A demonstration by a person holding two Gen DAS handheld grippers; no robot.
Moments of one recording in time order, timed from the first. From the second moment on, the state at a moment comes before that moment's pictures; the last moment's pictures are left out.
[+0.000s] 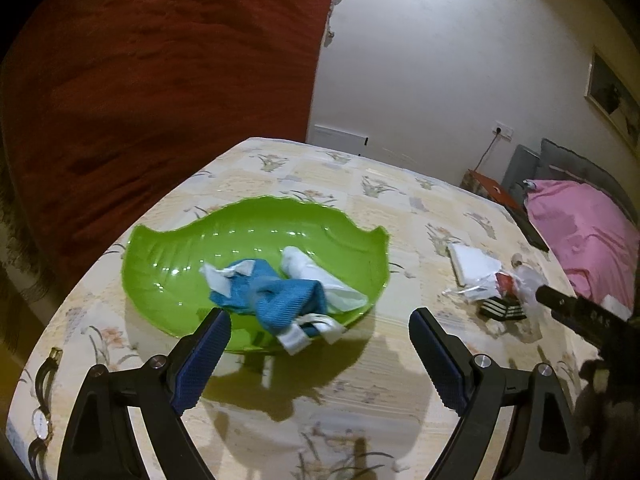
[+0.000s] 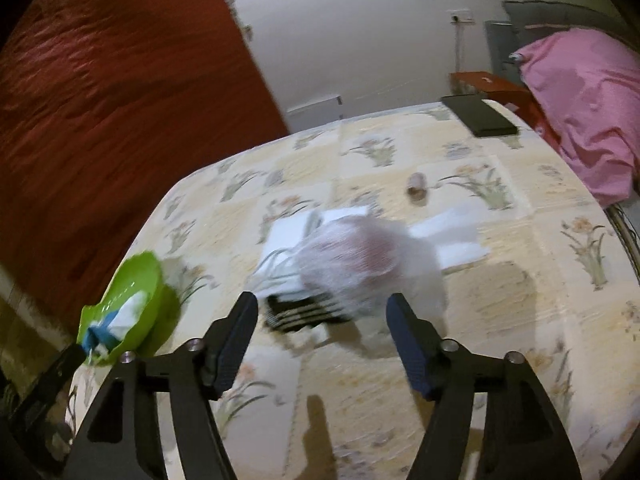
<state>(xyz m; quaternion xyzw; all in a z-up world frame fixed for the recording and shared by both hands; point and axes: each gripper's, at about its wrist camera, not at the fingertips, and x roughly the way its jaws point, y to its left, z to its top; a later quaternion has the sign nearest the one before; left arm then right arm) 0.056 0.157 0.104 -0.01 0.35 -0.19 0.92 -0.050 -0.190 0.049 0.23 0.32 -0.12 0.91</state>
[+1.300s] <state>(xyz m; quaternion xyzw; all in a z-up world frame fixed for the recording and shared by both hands) 0.040 0.063 0.088 0.06 0.38 -0.27 0.88 -0.070 -0.251 0.034 0.27 0.32 -0.16 0.89</state>
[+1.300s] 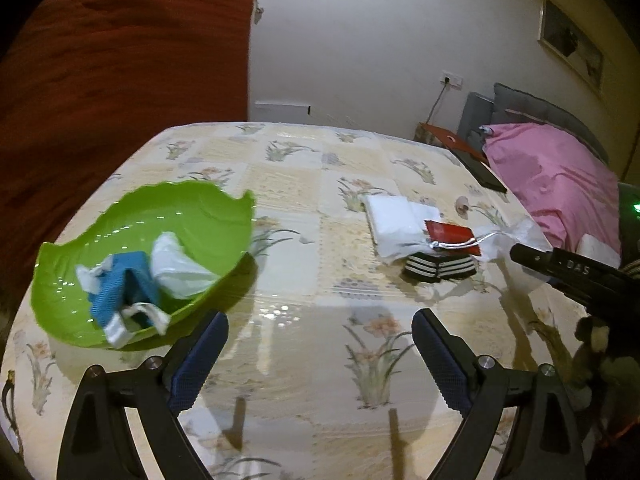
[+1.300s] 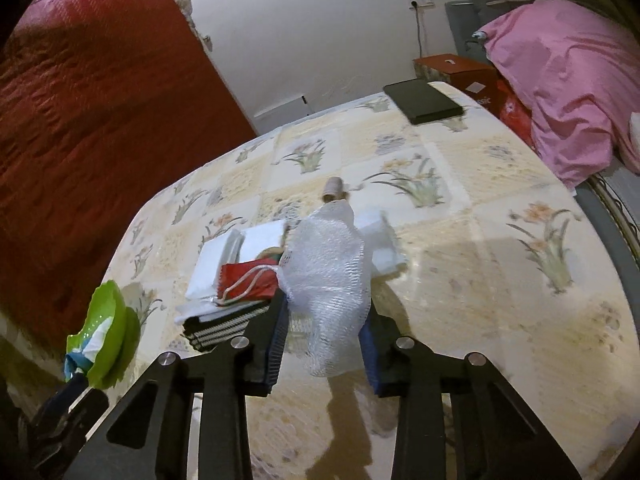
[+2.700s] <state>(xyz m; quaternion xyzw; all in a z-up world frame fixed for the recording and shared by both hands) 0.082 -0.071 0.046 0.03 0.45 -0.32 0.83 -0.127 -0.279 0.034 0.33 0.28 -0.15 0.89</state>
